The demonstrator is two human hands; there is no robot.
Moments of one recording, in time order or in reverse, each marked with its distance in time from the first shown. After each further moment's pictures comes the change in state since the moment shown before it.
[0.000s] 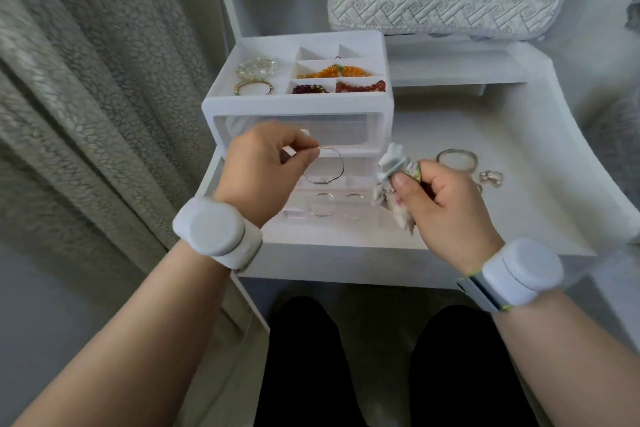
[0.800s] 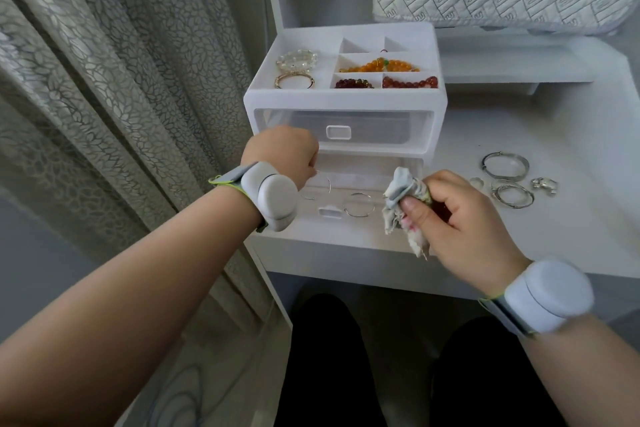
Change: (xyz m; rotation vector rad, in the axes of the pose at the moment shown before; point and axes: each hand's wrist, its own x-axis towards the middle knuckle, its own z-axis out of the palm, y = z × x) left_hand 0.043 -0.046 -0.007 0.839 -0.419 -0.061; right_hand 0.000 0.002 0.027 -0.033 -0.142 -0.077
